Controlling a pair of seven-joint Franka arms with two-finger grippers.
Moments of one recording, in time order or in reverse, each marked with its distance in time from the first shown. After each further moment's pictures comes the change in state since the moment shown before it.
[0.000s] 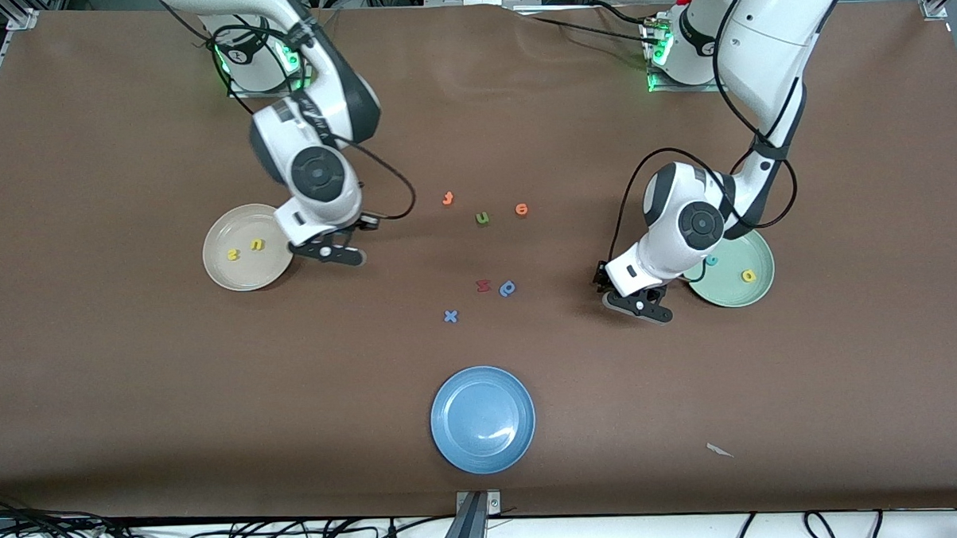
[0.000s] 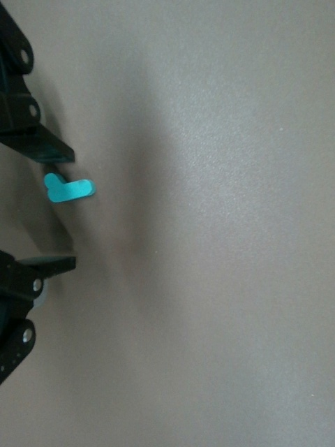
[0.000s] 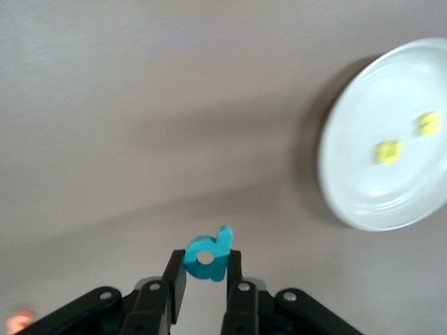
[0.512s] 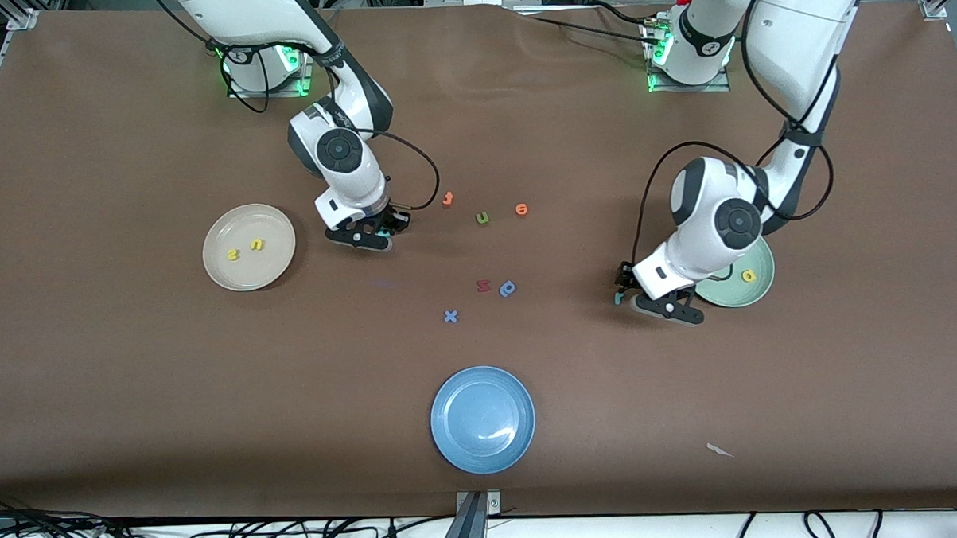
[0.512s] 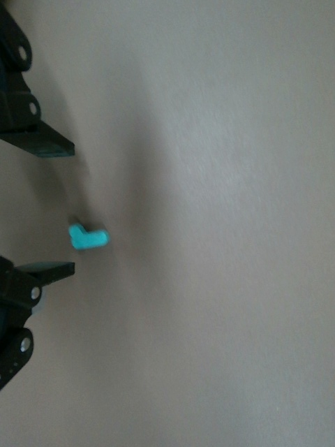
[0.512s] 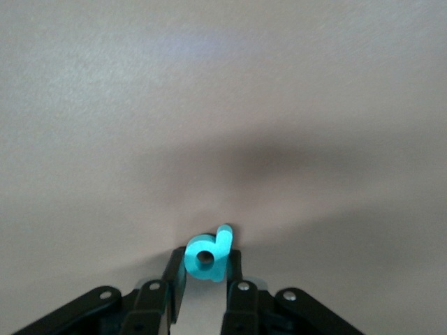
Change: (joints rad) left arm 0.046 -0.060 -0.003 -0.002 0.000 -0.061 0.003; right arm 0.002 0.085 0.120 -0.273 0.007 0.585 0.211
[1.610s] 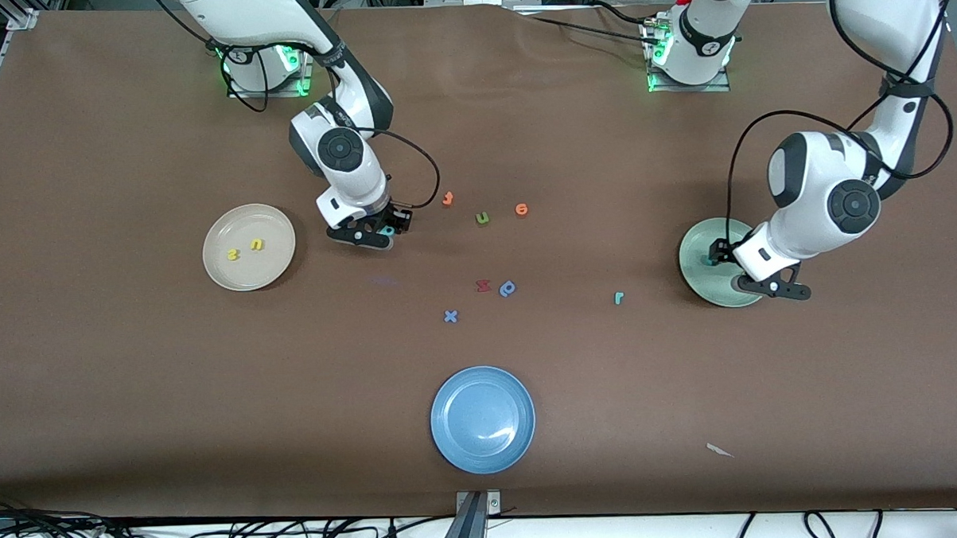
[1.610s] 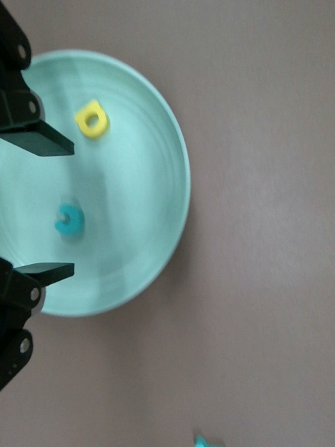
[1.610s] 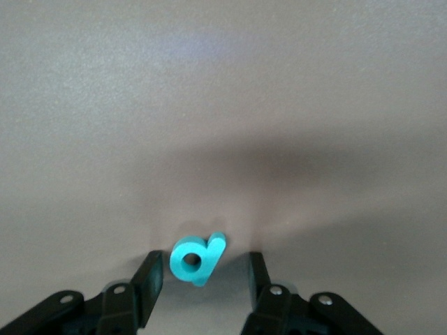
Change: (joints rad) left arm 0.208 -0.193 0.059 -0.152 0.104 -0.190 0.066; right arm 0.000 0.008 0.009 -0.042 0.001 0.088 0.001
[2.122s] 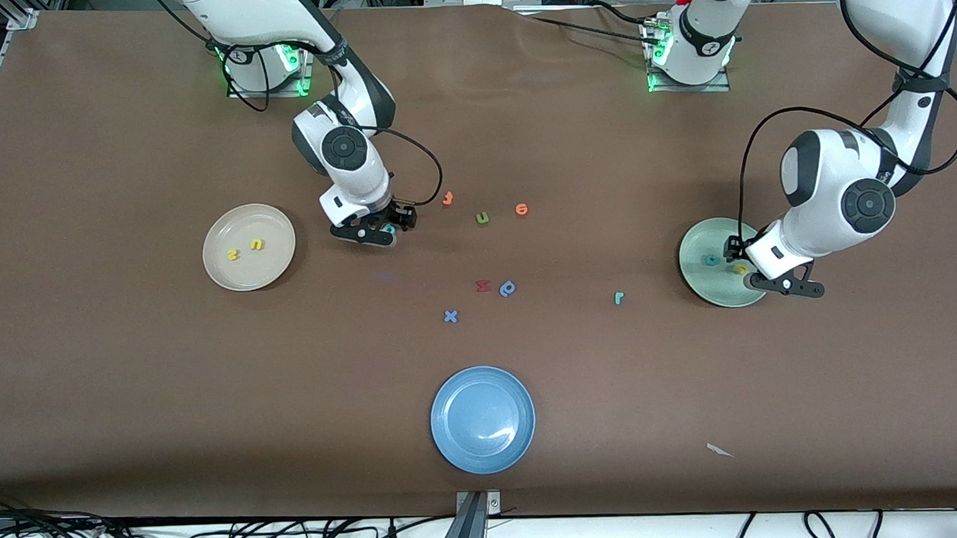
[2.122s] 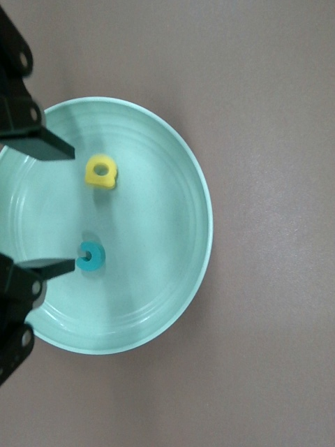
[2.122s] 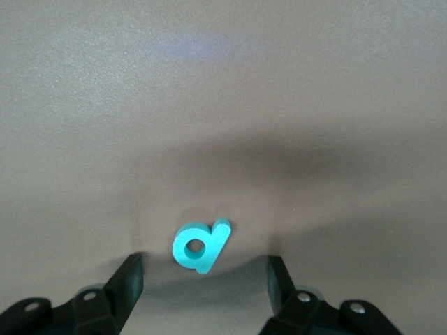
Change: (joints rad) left arm 0.032 -0.019 0.019 0.000 0.069 -0.054 0.011; right arm 0.000 0.002 0.015 -0.002 0.000 -0.009 -0.001
